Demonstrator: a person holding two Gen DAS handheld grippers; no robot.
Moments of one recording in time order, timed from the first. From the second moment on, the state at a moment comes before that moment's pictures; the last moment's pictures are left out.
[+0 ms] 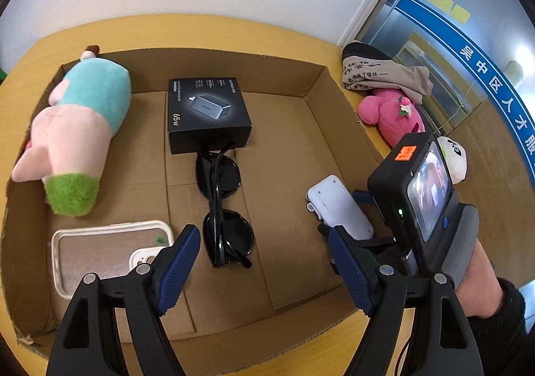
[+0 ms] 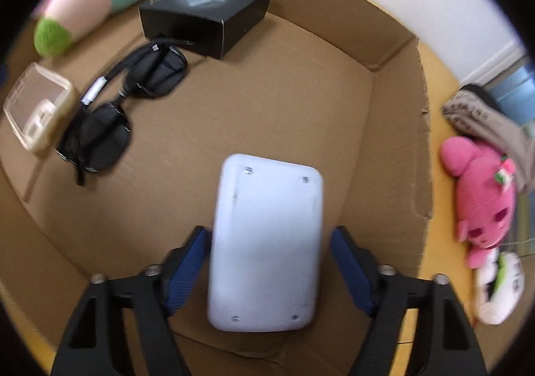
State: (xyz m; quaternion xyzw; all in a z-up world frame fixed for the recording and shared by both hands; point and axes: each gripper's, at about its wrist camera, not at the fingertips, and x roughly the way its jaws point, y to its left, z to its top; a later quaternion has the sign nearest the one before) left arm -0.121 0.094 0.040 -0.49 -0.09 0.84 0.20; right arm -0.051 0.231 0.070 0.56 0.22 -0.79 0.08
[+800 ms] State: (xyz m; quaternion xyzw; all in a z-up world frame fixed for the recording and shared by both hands) left arm -0.209 0.179 -0.043 -0.65 -0.13 0.70 0.25; right arm -0.054 0.236 0.090 0.57 0.09 -0.80 0.17
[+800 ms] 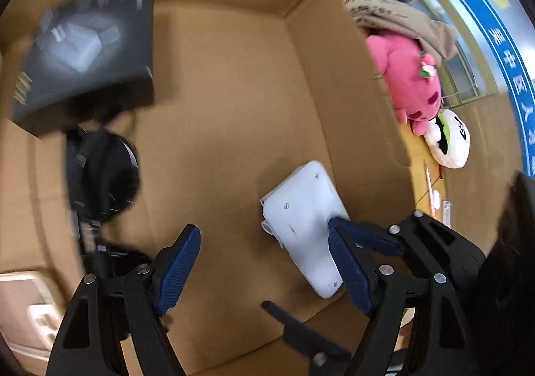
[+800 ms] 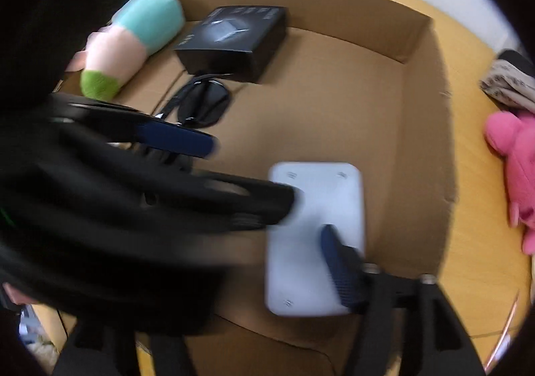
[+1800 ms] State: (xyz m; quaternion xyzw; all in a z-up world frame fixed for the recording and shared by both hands) left arm -0.209 0.149 -0.042 -0.63 -0.21 0.69 0.30; right arm -0.037 0.240 0.110 0.56 0.03 -0.79 0.23
